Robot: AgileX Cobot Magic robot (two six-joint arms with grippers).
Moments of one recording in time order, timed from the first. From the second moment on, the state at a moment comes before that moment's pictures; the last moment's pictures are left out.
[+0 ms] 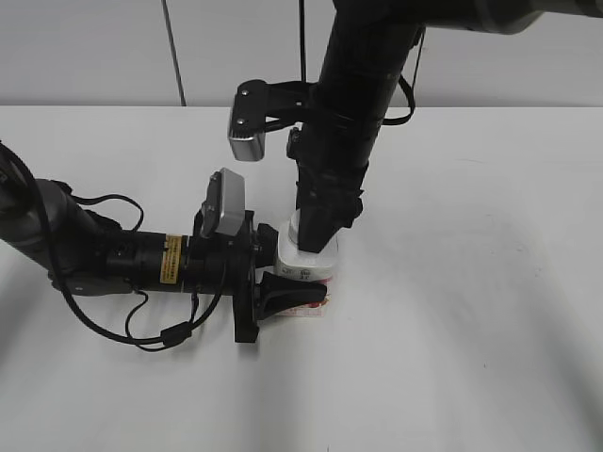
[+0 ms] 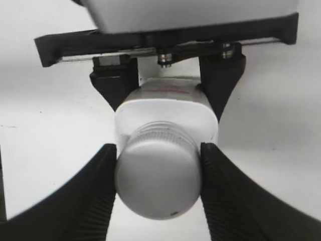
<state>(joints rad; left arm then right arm) -0.34 2.33 -1.01 1.31 -1.20 -0.38 0.61 2.10 -1.72 0.30 1.22 -1.10</state>
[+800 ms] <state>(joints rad) -0.34 2.33 -1.01 1.30 -1.20 -0.38 0.62 2.10 -1.78 0.26 1.22 -1.32</state>
